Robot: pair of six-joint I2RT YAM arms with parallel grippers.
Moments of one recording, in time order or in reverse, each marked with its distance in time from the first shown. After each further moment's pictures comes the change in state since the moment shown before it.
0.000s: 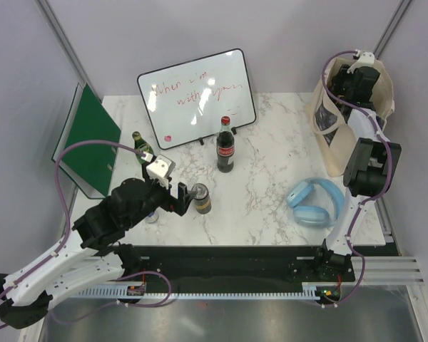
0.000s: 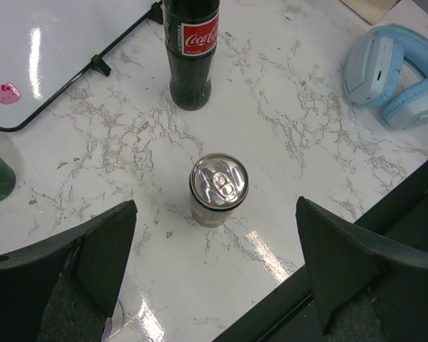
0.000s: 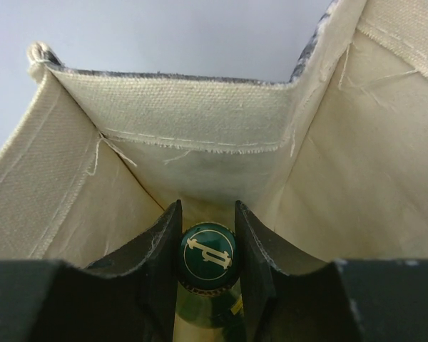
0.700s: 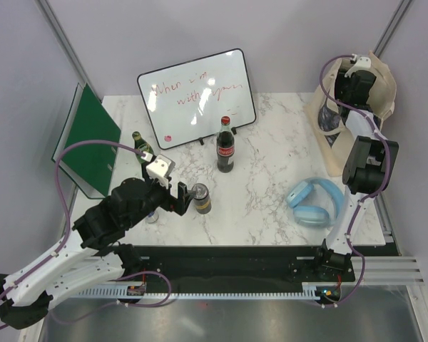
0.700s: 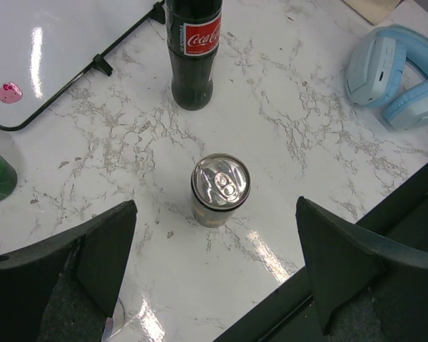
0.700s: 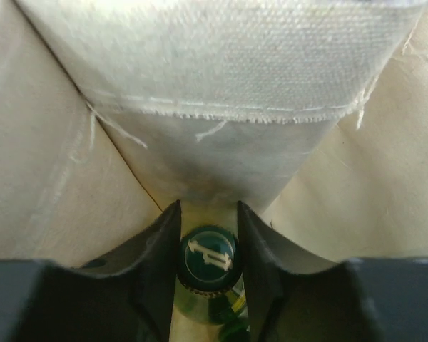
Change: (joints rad) left arm 0.006 0.002 0.000 0.000 0.000 0.000; right arm 0.000 0.048 0.000 0.004 0.018 -0.014
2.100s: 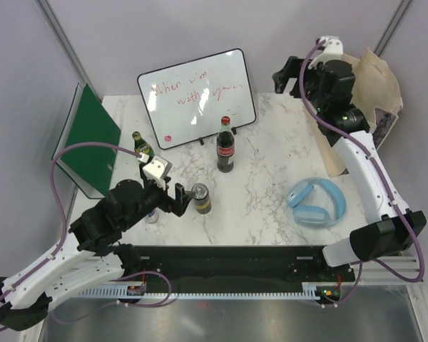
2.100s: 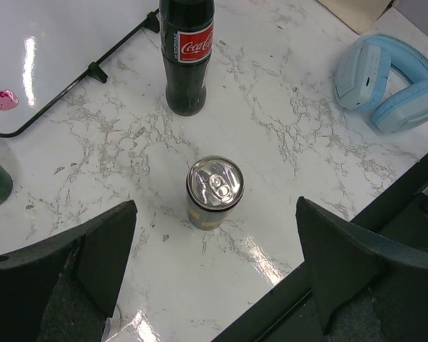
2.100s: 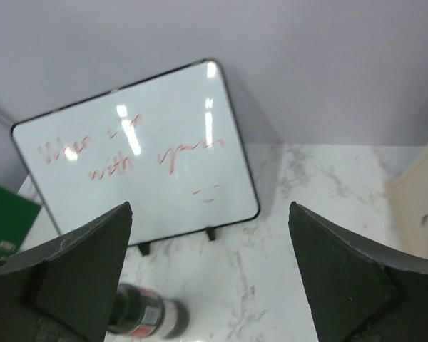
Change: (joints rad) left arm 0.002 -0.032 0.000 0.000 0.023 0.000; right arm 0.441 -0.718 -0.149 -0.459 0.136 0.211
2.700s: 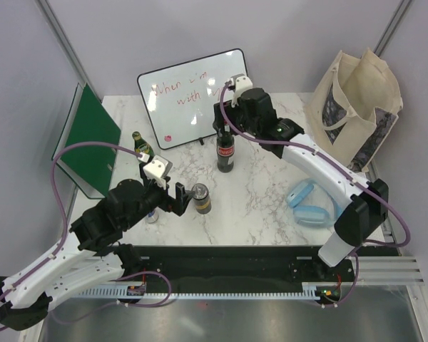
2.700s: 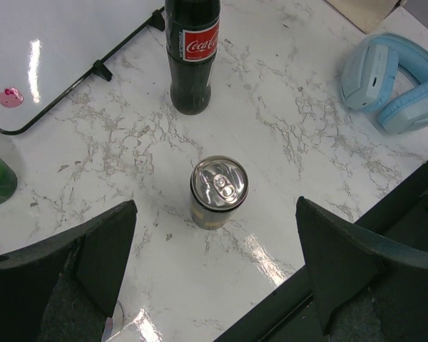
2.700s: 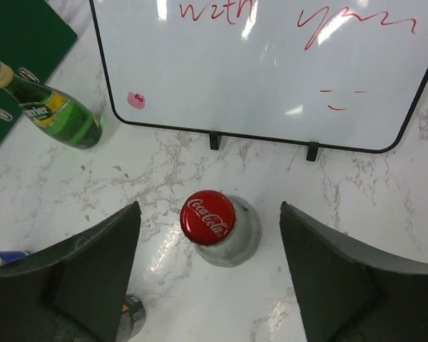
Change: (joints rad) left arm 0.000 0.007 0.000 0.000 -0.017 0.000; right arm 0.451 0.170 -0.045 -0.093 0.083 -0.088
